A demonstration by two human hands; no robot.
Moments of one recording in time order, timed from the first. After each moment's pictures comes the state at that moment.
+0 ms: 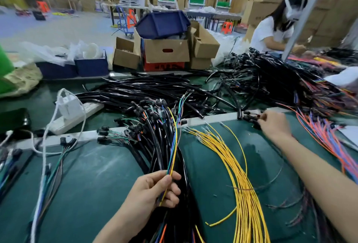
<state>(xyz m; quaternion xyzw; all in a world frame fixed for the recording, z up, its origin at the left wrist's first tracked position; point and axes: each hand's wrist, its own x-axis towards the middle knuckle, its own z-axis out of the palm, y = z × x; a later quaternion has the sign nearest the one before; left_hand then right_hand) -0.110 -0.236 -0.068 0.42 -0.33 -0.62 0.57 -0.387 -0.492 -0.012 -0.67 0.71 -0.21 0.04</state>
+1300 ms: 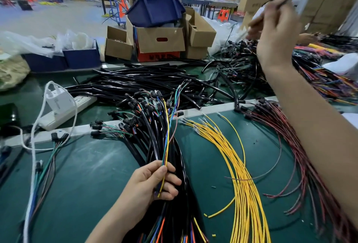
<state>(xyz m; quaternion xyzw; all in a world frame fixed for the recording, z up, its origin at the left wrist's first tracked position) -0.108 -0.241 -0.069 0.43 -0.32 -0.63 0.56 -0.297 -0.464 0.141 -0.65 0.35 -0.66 0.14</state>
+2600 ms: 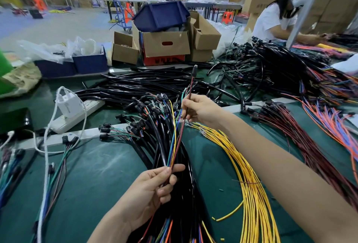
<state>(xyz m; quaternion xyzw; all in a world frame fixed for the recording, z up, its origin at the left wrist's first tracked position) -0.103 -0.241 -0.059 0.39 -0.21 -0.71 0.54 -0.215 -0.446 0.008 -0.65 0.35 -0.26 0.62</state>
